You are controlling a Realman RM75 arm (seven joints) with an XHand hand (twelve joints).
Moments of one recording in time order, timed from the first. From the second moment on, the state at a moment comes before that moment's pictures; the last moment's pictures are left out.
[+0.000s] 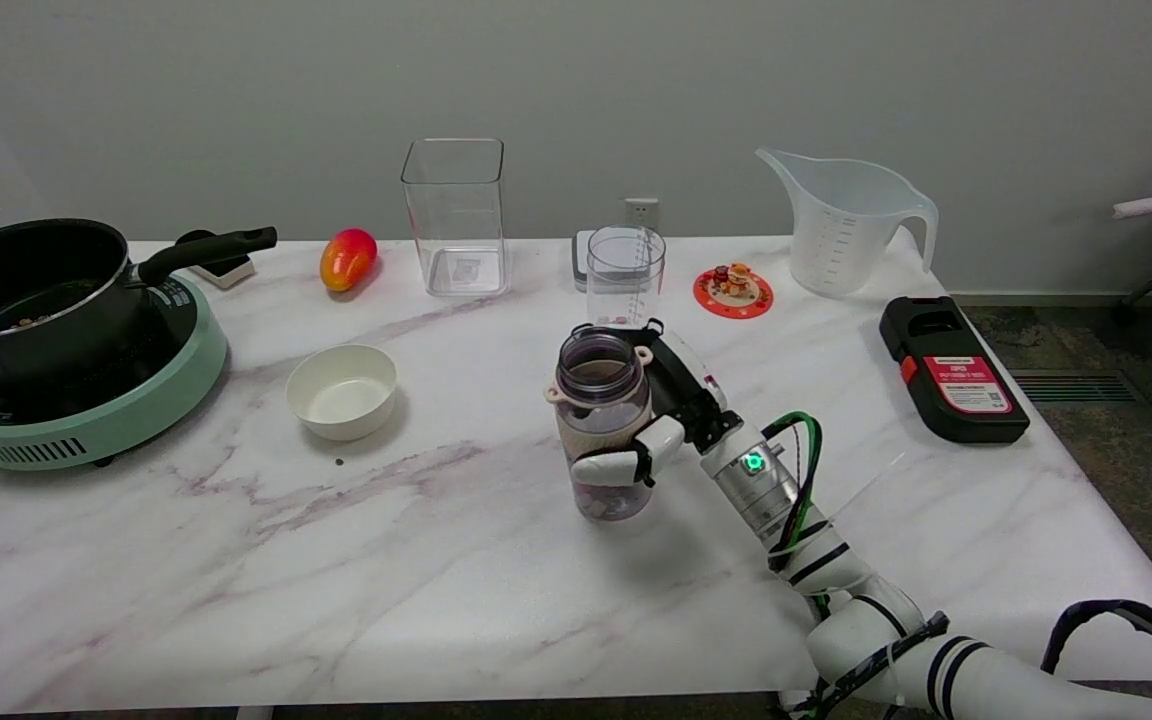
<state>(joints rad) 0.15 -1.23 -2.04 0.87 0.36 0.97 1.53</state>
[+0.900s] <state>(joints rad) 0.17 -1.24 -2.04 0.79 0.35 1.04 1.50</state>
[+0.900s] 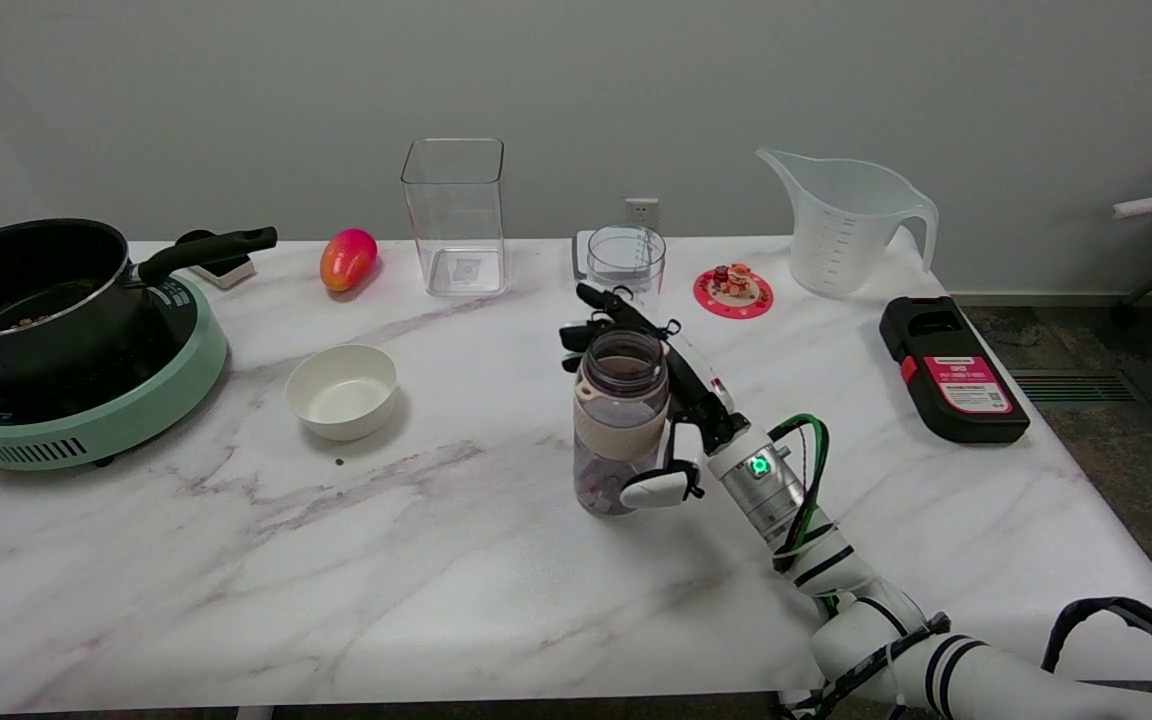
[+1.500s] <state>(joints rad) 0.16 -1.18 -2.03 0.79 0.36 1.04 1.55</state>
